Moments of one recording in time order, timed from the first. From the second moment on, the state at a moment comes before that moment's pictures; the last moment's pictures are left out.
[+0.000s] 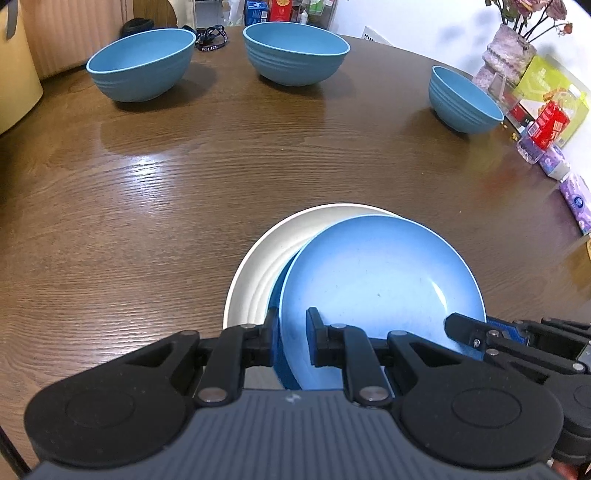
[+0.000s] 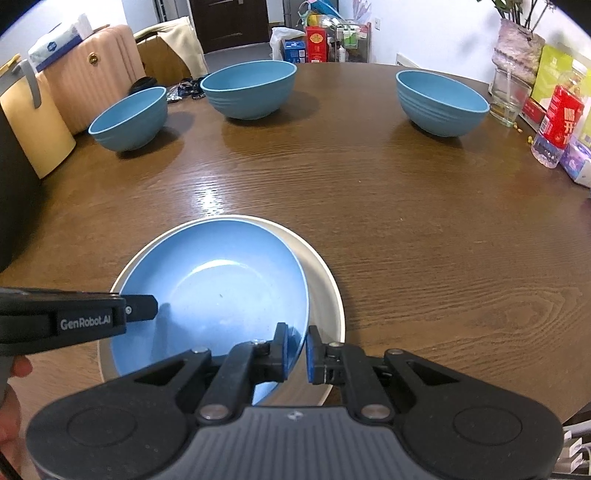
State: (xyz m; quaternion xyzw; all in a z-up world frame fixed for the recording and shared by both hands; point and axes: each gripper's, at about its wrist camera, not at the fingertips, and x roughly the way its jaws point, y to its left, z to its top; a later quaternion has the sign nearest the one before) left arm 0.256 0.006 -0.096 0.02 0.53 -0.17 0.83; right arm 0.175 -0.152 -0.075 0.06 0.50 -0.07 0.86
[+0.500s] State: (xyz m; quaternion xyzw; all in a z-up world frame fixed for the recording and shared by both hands) left arm 0.255 0.008 -0.094 0.01 0.53 -0.17 0.83; right arm 0.180 -0.146 -0.076 0.03 0.51 -0.07 0.86
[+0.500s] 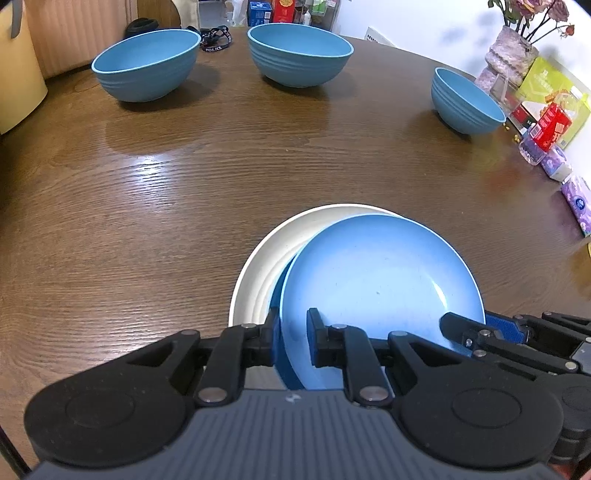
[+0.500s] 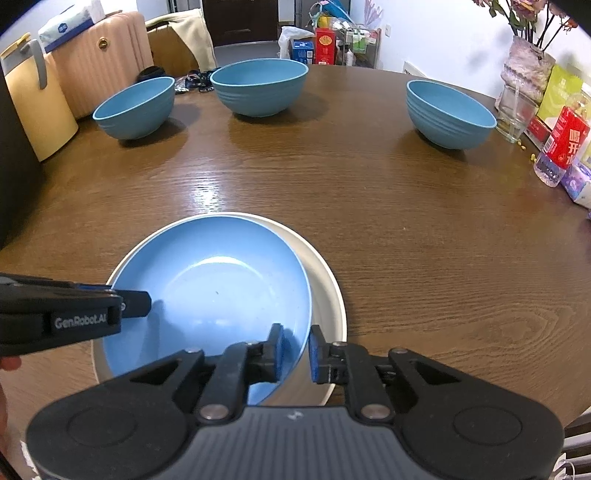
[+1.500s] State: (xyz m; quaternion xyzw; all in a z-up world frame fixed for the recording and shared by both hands) left arm 0.245 0.032 -0.078 -0.02 0.51 -0.16 0.84; right arm 0.168 -0.144 -0.068 0.06 0.49 -0.08 0.86
